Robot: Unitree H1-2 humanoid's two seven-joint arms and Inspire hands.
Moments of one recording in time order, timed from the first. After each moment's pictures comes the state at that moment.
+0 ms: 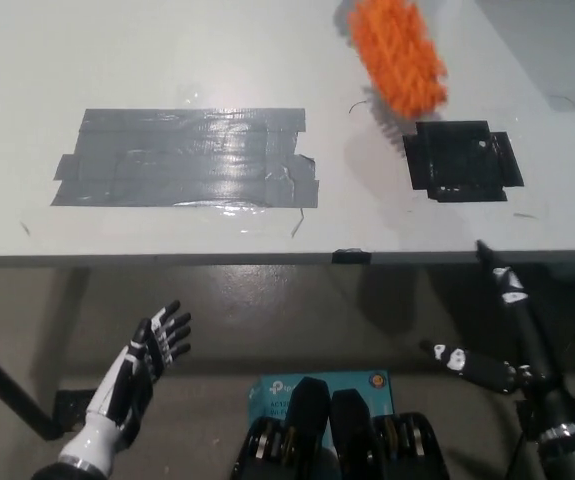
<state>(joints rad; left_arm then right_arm) -0.10 0.18 -0.02 0.22 -0.13 -0.11 -0.26 -0.08 -0.12 0.07 -0.15 -0.28 0.01 -0.04</state>
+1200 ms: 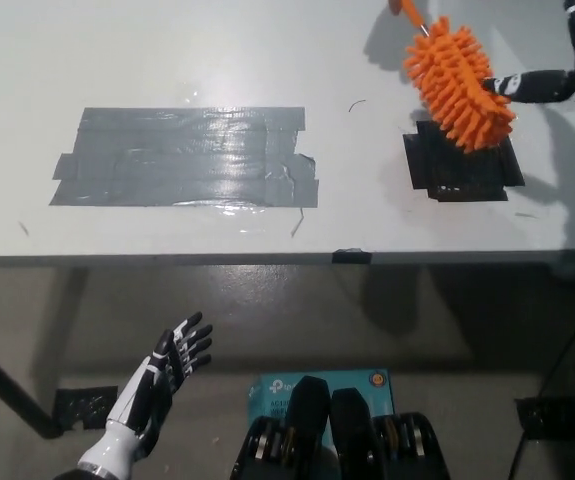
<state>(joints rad) -0.10 0.16 -0.05 0.24 -0.12 -0.12 -0.27 -0.92 -0.25 -0.05 0.38 -0.46 0.46 0.14</state>
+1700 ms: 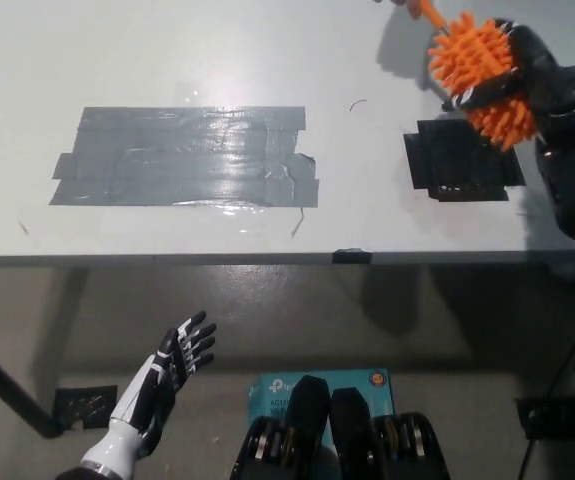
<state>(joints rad) -0.11 0.16 -0.06 0.24 -0.11 -0.12 -0.27 -1.15 -0.23 0.03 0.95 -0.40 0.42 0.14</state>
